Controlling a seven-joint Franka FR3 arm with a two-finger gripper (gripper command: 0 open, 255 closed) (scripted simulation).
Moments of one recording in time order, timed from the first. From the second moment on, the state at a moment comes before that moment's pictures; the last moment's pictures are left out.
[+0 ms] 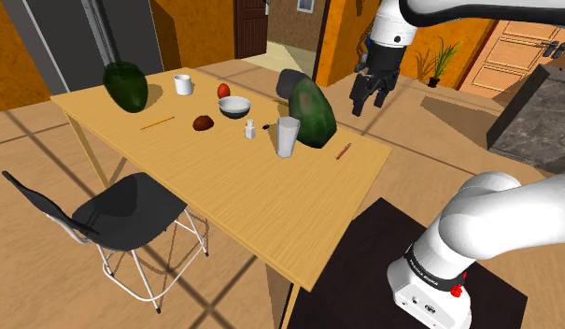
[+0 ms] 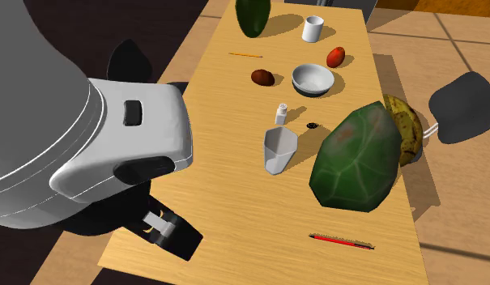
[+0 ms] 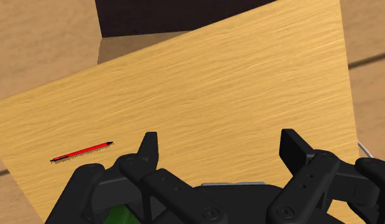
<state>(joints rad) -0.01 -0.74 0.01 -2.36 -0.04 1.62 0.06</state>
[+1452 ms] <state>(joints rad) -0.03 -0.01 0.02 -2.05 -0.09 2.04 0.11</state>
